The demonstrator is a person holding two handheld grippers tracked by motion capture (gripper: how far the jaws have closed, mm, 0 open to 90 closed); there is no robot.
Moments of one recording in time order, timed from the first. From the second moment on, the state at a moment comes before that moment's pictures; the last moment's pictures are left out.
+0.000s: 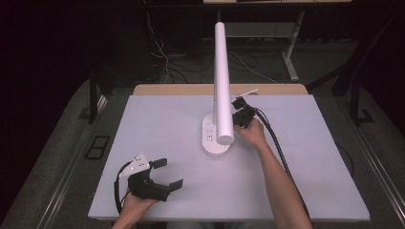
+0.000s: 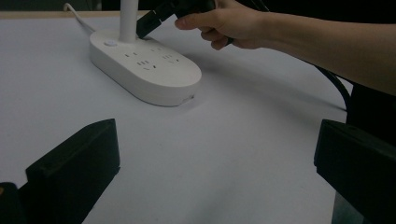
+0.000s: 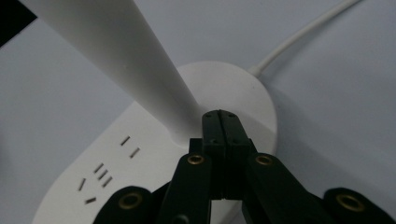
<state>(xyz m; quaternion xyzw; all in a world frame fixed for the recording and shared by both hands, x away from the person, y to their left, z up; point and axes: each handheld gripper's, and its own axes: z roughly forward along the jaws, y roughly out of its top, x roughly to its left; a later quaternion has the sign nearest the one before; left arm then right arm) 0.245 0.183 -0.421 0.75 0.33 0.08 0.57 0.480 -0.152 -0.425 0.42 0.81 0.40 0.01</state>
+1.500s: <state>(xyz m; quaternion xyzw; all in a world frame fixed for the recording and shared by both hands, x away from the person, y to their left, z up) 0.245 0.184 -0.420 0.75 0.33 0.08 0.57 0.477 -0.149 -0.422 0.43 0.81 0.40 0.02</state>
